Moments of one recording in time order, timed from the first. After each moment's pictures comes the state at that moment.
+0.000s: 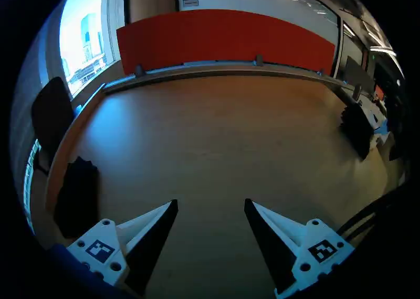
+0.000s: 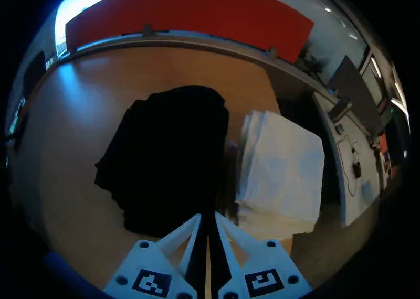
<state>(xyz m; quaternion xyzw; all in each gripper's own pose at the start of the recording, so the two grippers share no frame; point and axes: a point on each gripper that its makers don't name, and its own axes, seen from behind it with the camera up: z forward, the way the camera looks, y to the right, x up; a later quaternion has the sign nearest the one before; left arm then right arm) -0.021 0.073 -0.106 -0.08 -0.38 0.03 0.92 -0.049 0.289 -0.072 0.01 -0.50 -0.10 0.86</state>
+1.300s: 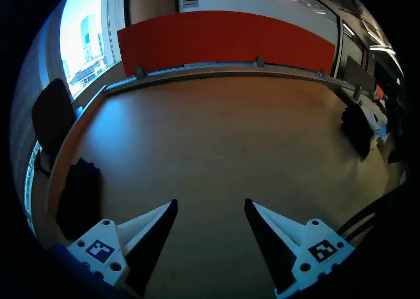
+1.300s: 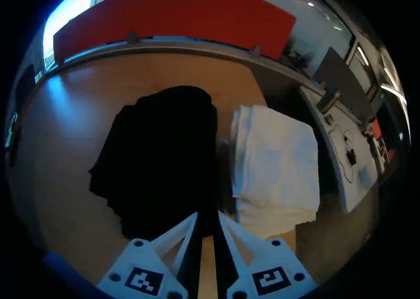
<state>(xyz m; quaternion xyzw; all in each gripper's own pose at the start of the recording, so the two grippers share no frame) -0.016 0.068 -0.105 -0.08 -0.38 0.03 0.92 -0.054 0.289 -0.075 -0.04 -0.47 -0.08 0.88</state>
